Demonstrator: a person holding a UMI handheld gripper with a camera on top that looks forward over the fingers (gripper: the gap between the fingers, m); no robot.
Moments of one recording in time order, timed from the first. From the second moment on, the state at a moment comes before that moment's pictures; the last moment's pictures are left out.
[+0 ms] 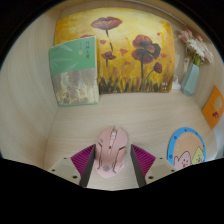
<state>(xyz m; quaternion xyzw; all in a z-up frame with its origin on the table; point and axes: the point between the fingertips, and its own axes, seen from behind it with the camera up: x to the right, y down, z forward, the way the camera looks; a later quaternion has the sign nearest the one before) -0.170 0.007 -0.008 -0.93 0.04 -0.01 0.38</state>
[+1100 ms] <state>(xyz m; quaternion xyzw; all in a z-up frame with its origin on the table) -0.004 0.017 0.227 -0.86 -0.08 0.01 0.51</state>
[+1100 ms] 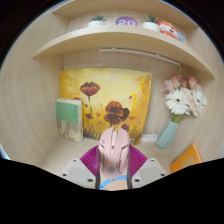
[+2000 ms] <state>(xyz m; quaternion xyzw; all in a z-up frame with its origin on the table) 0.068 -0.093 -0.005 -0.95 -0.06 -0.01 0.30</state>
